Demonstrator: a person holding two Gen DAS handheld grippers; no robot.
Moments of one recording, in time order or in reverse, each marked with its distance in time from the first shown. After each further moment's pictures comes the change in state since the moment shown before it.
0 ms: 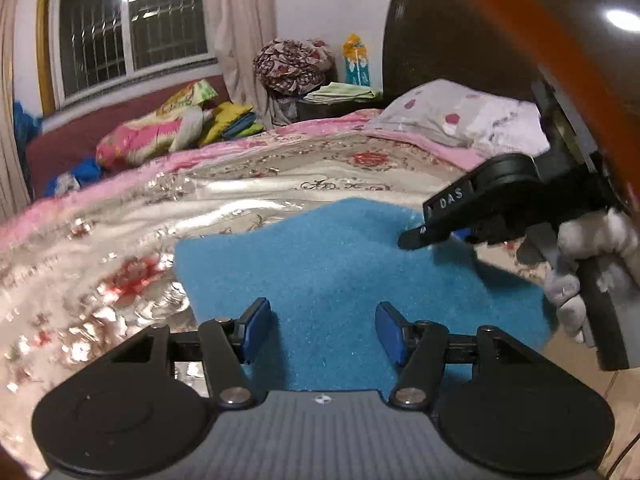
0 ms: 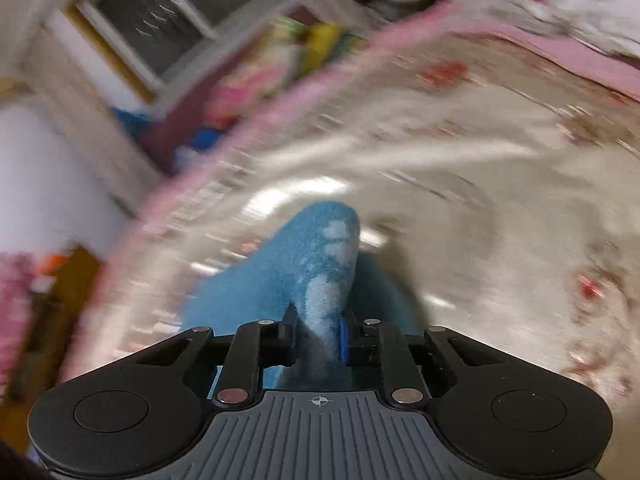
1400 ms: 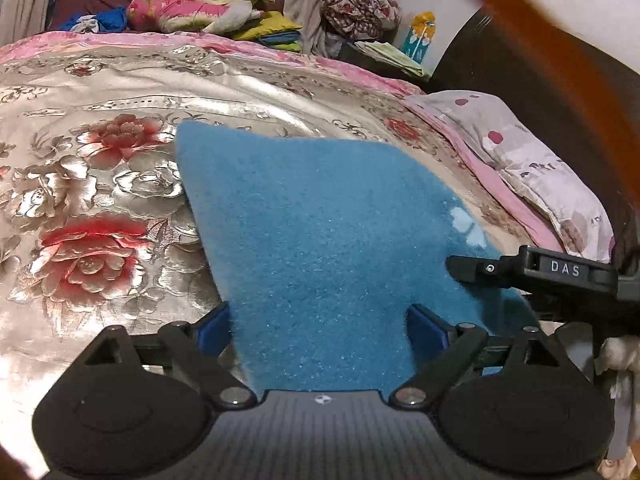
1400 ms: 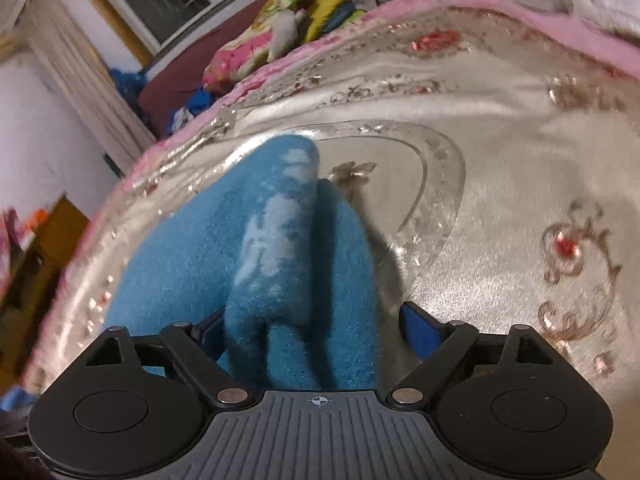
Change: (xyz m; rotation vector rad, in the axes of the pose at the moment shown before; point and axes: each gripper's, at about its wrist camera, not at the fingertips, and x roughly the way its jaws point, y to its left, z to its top) left arm 0.045 0.060 -0.020 -0.445 0.174 -0.151; right arm 0.003 -0.030 -0.020 -0.048 0.079 0.040
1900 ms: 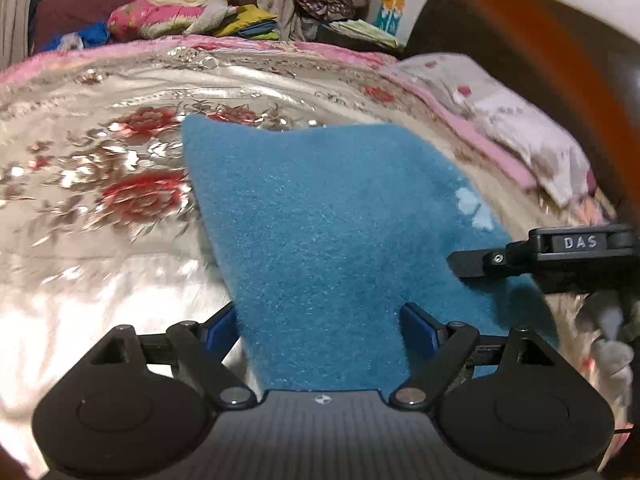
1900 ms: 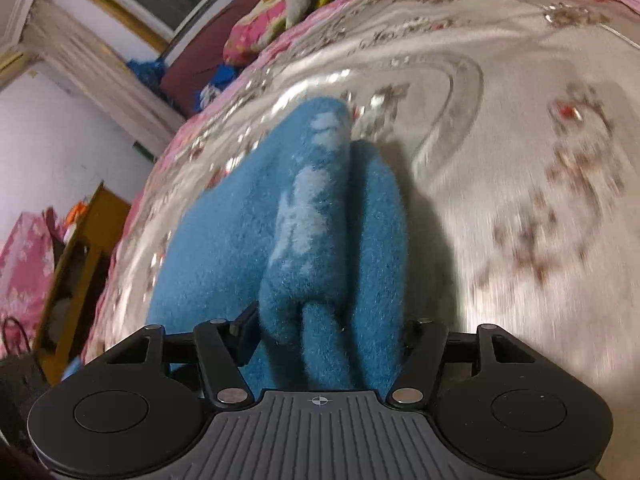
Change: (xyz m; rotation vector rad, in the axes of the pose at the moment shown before) left arm -0.087 -0.009 -0.061 0.143 0.064 0.034; right arm -0.054 0.028 -0.067 0.082 0.123 0.107
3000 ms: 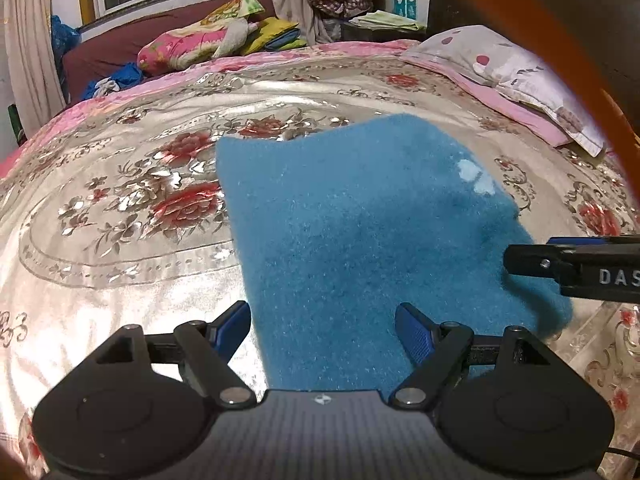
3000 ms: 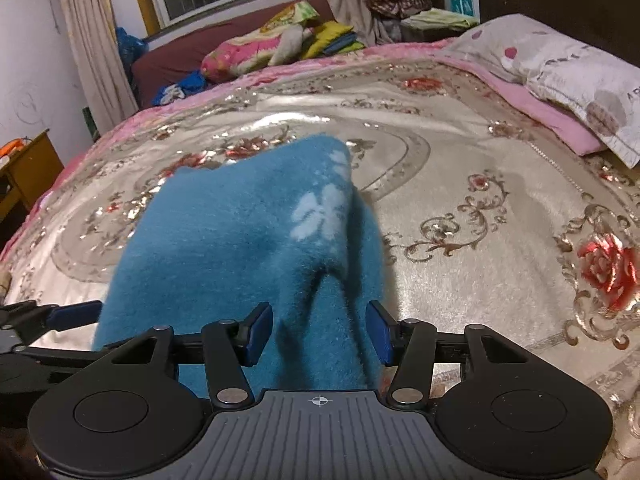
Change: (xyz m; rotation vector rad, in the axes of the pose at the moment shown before) left arm -0.026 -0.048 -0.016 0.115 0.002 0.229; right arm -0.064 0.072 -0.087 -0.284 -0.202 -0.358
